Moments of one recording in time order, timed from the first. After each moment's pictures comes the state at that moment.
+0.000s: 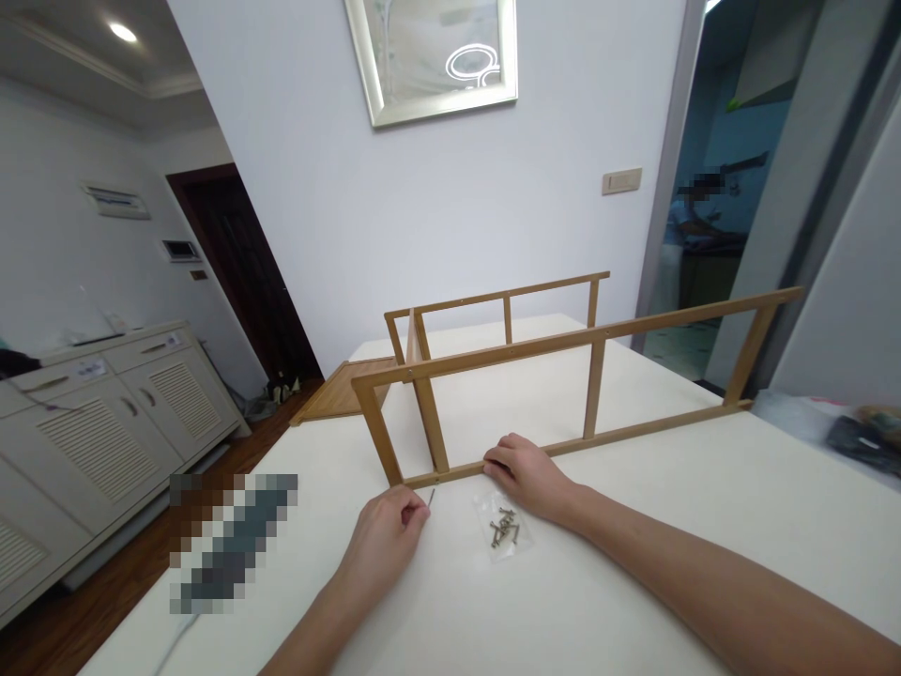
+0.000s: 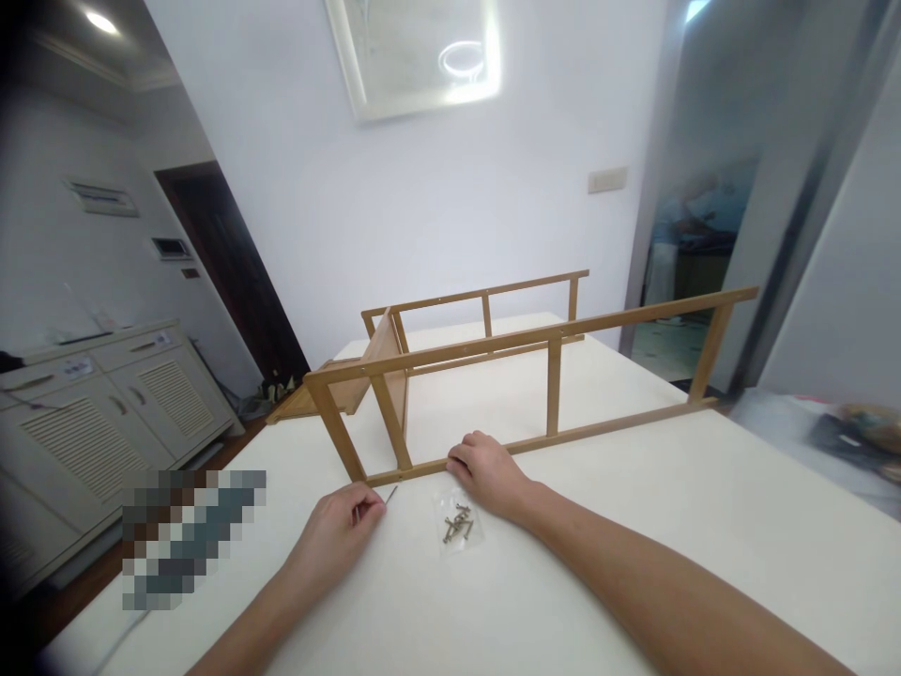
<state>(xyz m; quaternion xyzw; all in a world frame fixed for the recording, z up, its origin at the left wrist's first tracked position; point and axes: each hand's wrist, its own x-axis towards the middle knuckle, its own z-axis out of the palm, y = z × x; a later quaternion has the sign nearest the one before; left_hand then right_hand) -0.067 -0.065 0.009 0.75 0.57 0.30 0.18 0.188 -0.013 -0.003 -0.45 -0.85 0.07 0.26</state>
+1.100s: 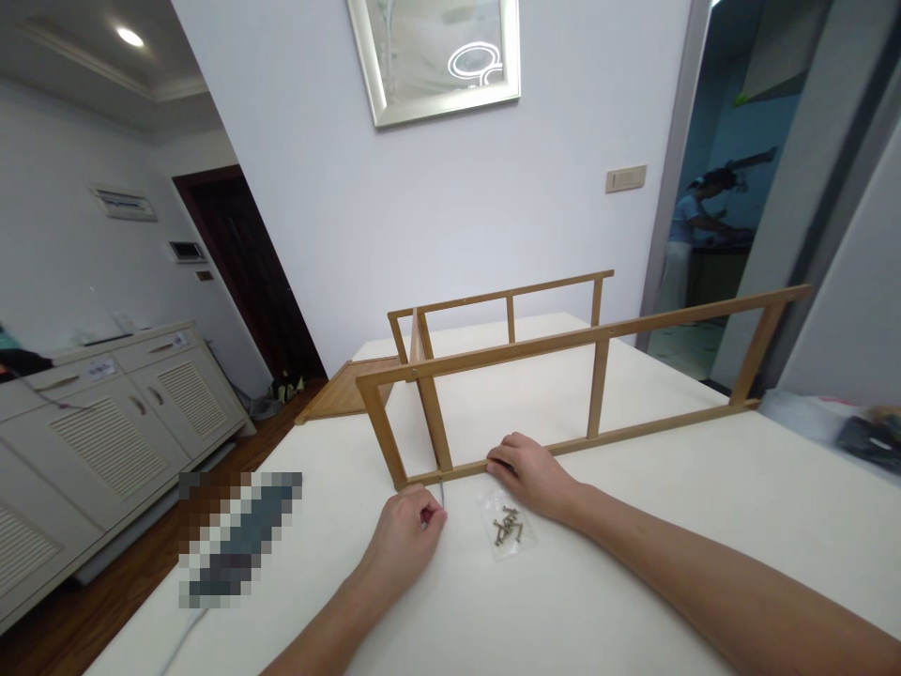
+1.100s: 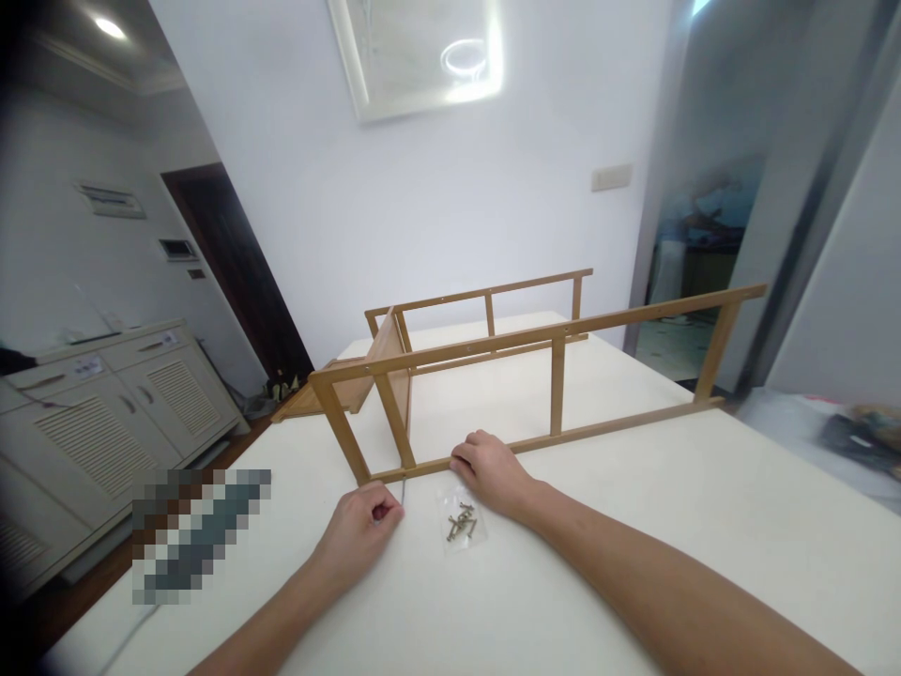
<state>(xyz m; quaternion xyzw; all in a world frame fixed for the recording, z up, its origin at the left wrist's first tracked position) -0.053 -0.060 -0.006 0.77 0.53 0.31 0.17 0.188 -0.012 -0.003 -0.45 -0.85 0.07 0.26</state>
